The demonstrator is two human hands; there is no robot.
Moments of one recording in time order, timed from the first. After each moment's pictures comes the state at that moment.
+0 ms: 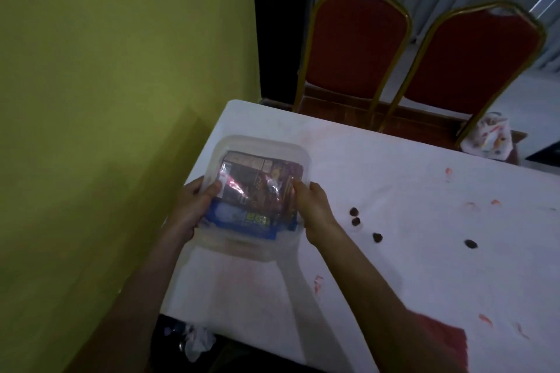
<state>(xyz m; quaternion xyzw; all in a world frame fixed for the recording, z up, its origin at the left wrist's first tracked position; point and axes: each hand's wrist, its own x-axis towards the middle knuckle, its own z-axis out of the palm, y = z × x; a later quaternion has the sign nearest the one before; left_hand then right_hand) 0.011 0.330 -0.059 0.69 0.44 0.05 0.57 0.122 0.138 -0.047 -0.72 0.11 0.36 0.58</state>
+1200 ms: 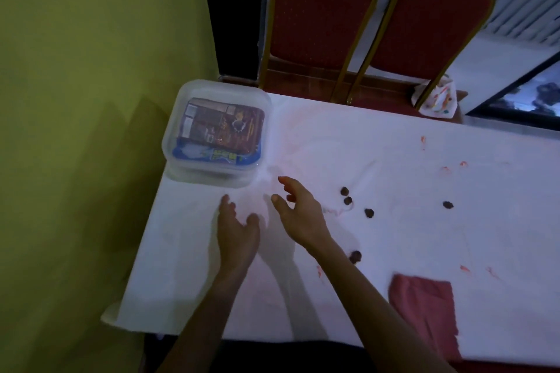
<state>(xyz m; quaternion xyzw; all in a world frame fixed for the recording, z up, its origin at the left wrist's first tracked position) 0.023 0.244 -0.092 0.70 0.48 0.01 0.52 0.090 0.149 -0.076 -0.88 -0.05 0.25 0.41</state>
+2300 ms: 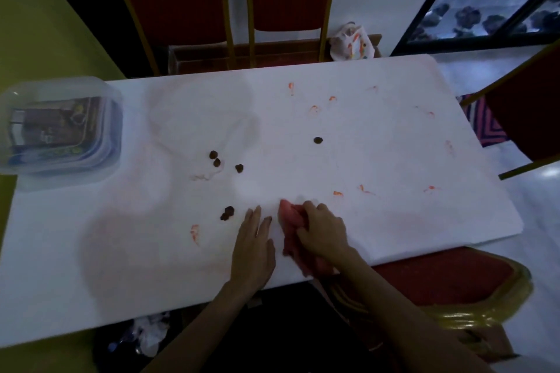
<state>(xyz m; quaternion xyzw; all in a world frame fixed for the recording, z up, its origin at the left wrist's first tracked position) -0.026 -0.040 -0.170 0.95 0.02 -0.10 0.29 0.040 -0.203 -0.114 -0.96 -0.01 0.25 0.16</state>
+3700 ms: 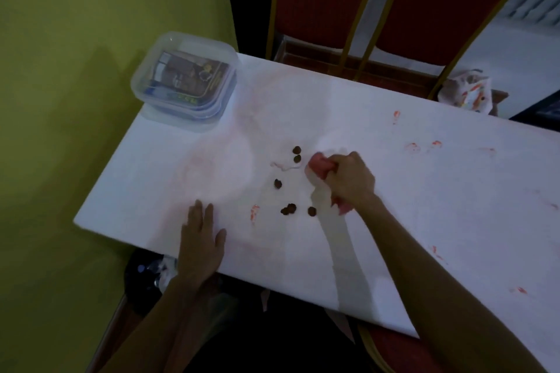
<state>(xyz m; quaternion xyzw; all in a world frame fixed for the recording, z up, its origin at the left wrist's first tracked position) -0.096 0.110 -0.181 0.90 0.35 -0.08 0.24 0.176 -0.096 -0.115 -0.96 -0.14 0.18 0.17</state>
